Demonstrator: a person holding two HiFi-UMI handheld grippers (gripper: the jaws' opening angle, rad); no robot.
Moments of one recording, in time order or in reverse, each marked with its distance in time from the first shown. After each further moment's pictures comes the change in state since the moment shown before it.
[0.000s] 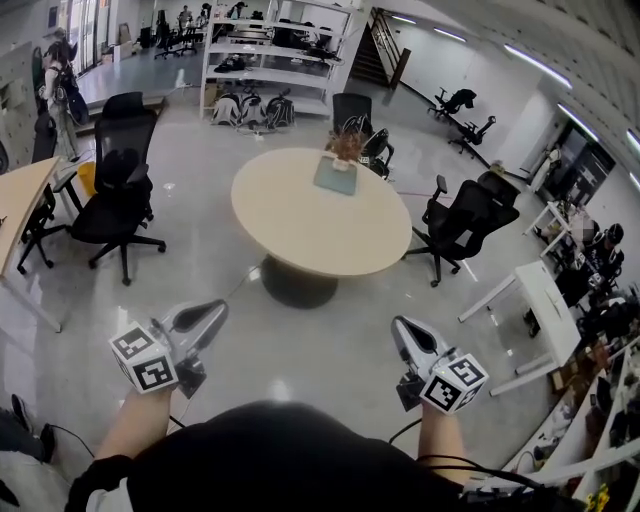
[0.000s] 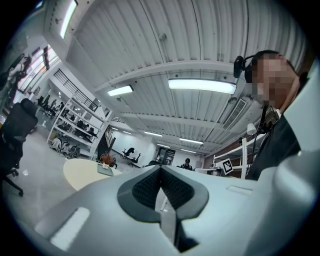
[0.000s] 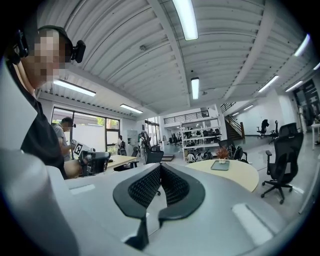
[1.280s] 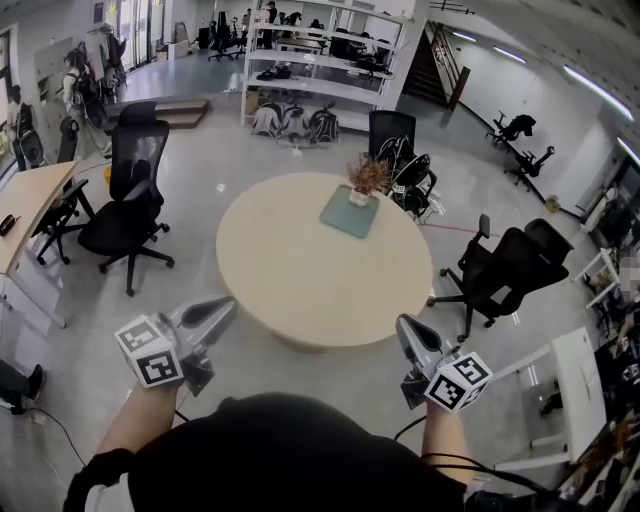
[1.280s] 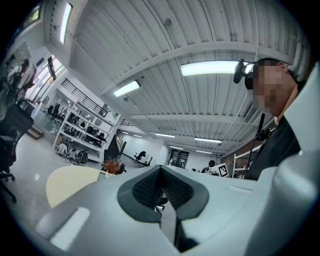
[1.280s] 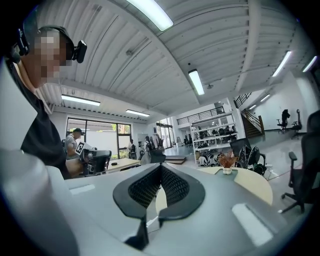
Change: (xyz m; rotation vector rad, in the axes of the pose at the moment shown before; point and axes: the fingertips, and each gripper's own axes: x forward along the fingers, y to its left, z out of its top) left arm 0.311 0.081 -0.001 0.032 -0.037 0.150; right arm 0.145 -0.332 0.048 0.016 -0.011 0.228
